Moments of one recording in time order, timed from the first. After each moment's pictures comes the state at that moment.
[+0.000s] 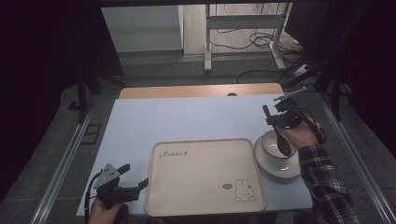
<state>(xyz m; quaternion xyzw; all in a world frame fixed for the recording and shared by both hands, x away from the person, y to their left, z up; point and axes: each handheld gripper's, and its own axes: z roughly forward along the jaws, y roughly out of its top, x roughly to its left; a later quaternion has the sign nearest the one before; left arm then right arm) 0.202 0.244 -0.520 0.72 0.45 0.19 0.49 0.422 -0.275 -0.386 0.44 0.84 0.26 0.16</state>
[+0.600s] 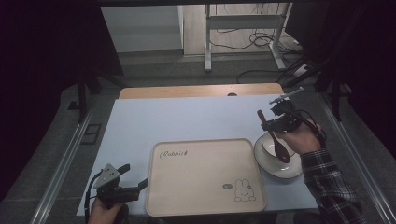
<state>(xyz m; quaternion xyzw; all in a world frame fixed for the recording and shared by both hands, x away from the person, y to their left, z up) 0.202 0.243 -0.520 0.73 0.45 0.19 0.48 0.393 -0.254 -0.366 0.43 0.86 0.25 0.12</state>
